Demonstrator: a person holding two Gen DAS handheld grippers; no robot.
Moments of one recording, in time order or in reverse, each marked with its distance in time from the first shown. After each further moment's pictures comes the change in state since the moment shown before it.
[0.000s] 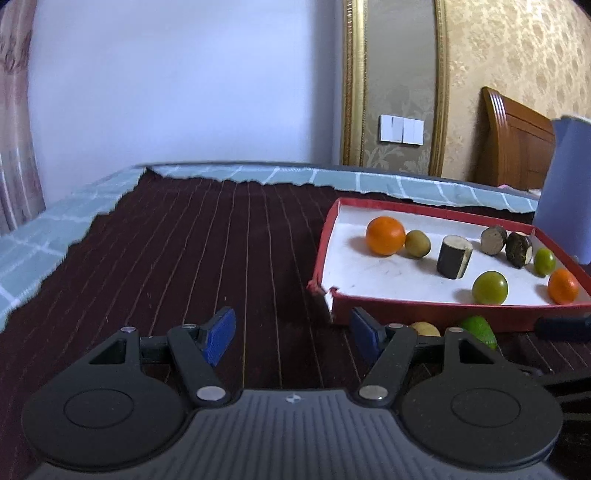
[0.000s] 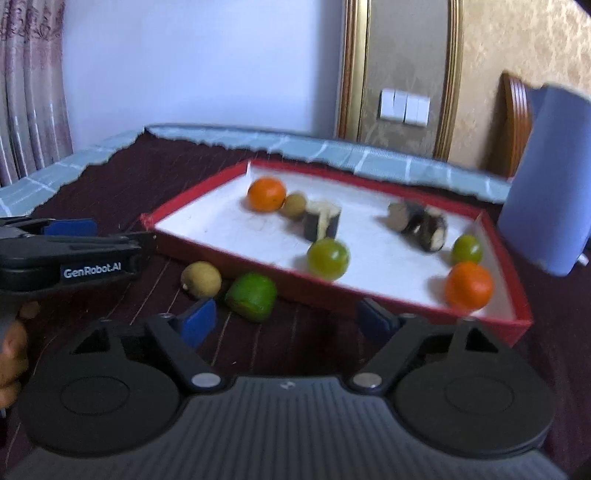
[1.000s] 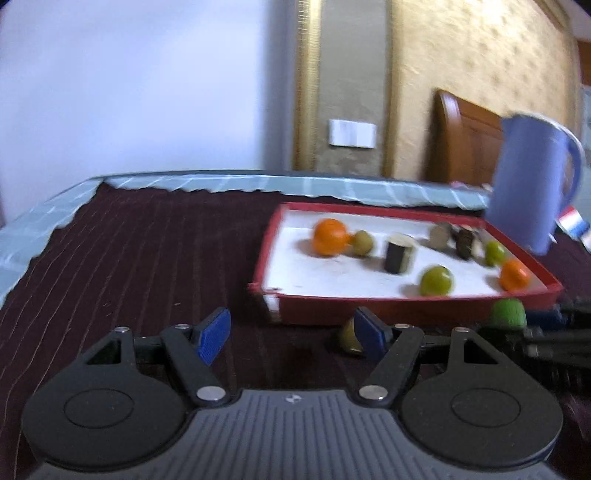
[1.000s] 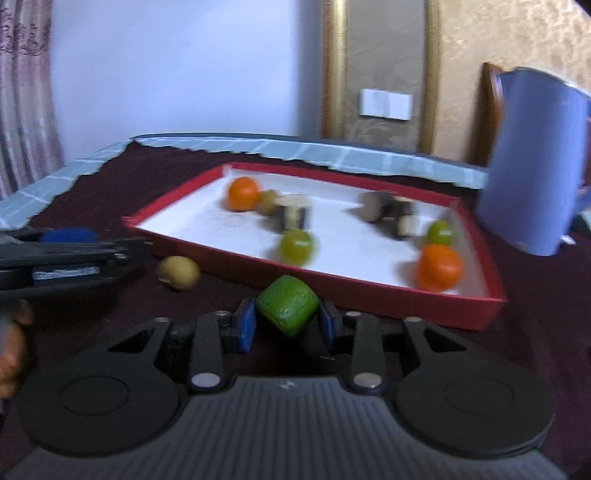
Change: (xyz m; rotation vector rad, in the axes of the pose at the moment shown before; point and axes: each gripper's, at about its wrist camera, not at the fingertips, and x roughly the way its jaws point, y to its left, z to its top) left arm -0.013 -0.022 -0.002 0.098 -0.016 -0.147; right arm -0.023 -0.031 -0.014 0.052 -0.032 -0.043
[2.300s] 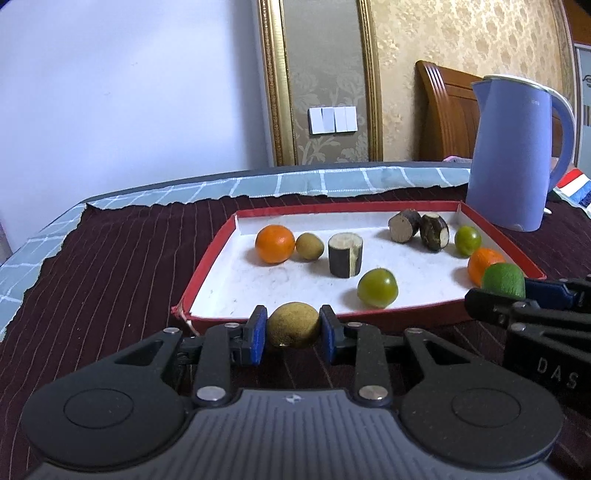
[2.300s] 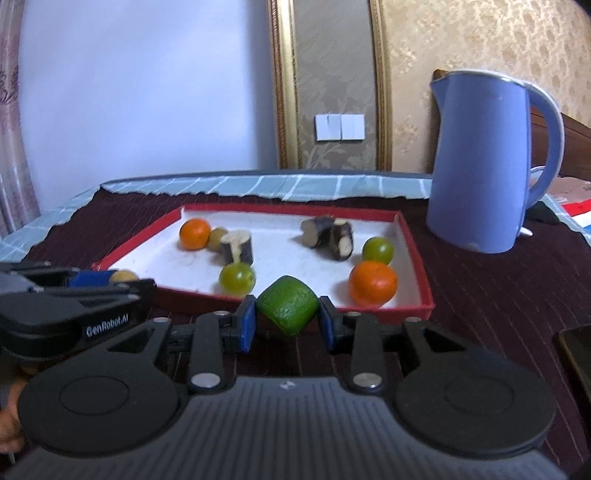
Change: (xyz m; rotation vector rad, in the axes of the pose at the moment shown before) left arm 0.008 -0.073 0.021 0.082 0.031 0.077; right arm -0.027 -0.034 0.003 0.114 -0.105 -0.053
